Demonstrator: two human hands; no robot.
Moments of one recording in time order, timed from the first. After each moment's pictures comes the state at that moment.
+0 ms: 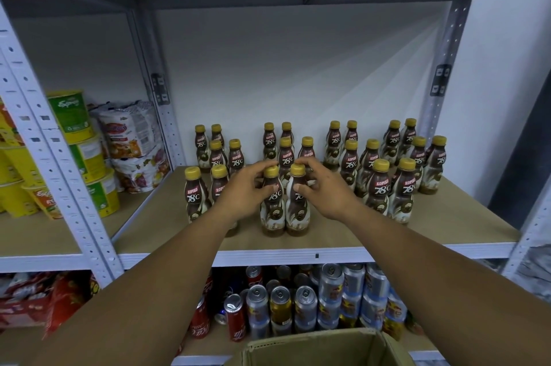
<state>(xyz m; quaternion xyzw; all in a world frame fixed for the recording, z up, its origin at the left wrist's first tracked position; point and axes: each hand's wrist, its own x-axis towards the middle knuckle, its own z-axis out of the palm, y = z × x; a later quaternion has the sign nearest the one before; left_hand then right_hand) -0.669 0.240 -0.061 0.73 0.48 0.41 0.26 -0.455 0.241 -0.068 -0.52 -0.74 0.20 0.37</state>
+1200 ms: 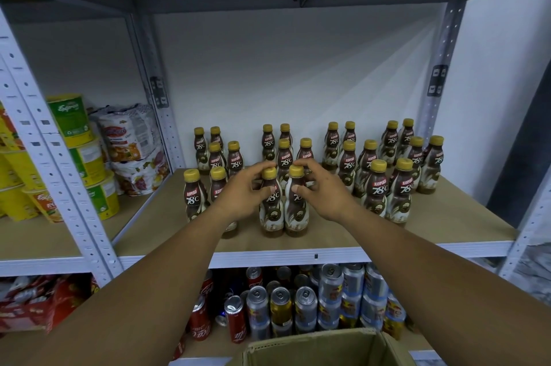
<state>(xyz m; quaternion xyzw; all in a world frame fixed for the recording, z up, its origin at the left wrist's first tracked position) -0.672 0.236 -0.057 0.73 0.48 0.39 0.29 -0.454 0.236 -0.069 -0.52 -0.73 0.22 0.38</state>
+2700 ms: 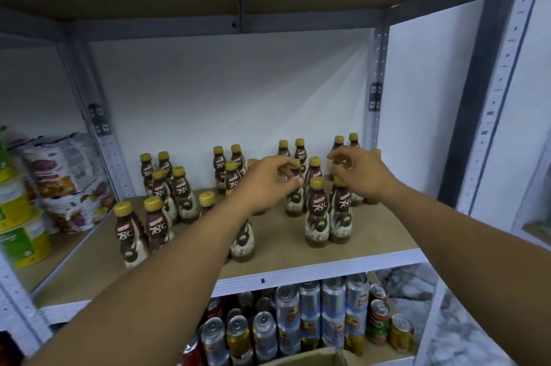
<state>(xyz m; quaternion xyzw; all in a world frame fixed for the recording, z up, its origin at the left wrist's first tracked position) -0.516 0.230 0.012 0.82 0.44 0.33 0.17 -0.278 0.218 0.009 -0.62 -0.69 0.06 0.37</state>
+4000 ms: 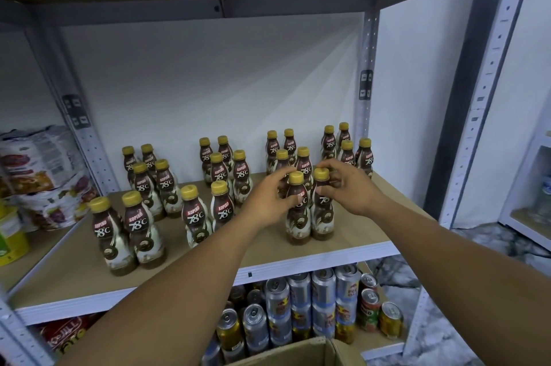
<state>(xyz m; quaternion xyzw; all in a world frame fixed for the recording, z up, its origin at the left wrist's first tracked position) -0.481 0.263 -0.069 0.76 0.42 0.37 0.33 -0.257 0.238 -0.062 -0.56 -0.70 0.19 0.41</state>
